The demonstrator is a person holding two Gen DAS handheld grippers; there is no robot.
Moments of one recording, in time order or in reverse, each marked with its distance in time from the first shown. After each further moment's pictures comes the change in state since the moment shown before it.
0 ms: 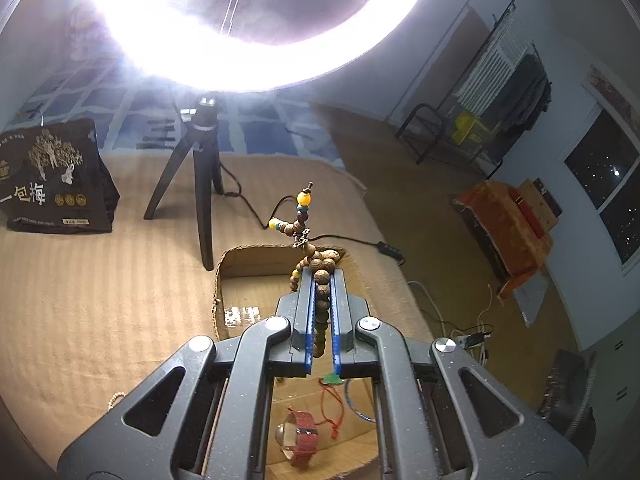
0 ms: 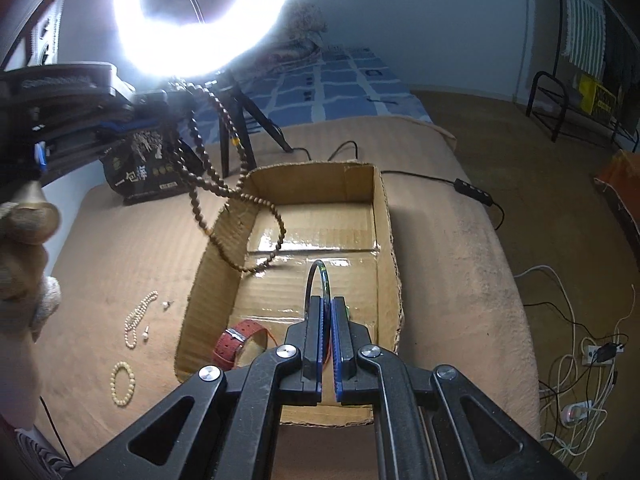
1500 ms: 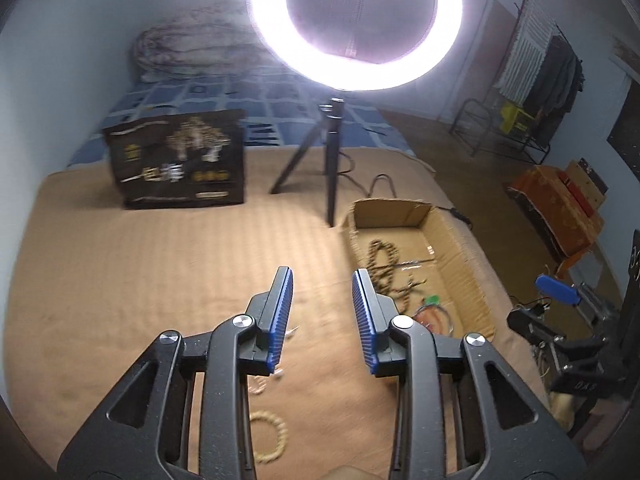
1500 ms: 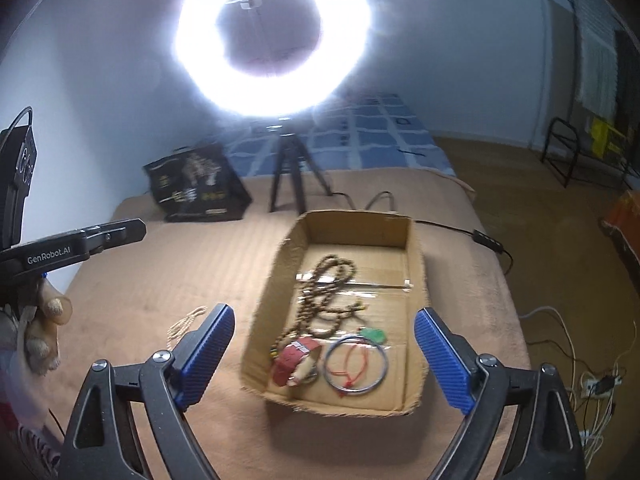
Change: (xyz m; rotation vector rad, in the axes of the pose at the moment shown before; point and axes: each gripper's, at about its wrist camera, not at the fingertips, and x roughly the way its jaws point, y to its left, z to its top) left arm -0.132 0.069 -0.071 0.071 -0.049 0.244; right arm -0.061 0.054 -0.003 -0.123 -0.156 0.071
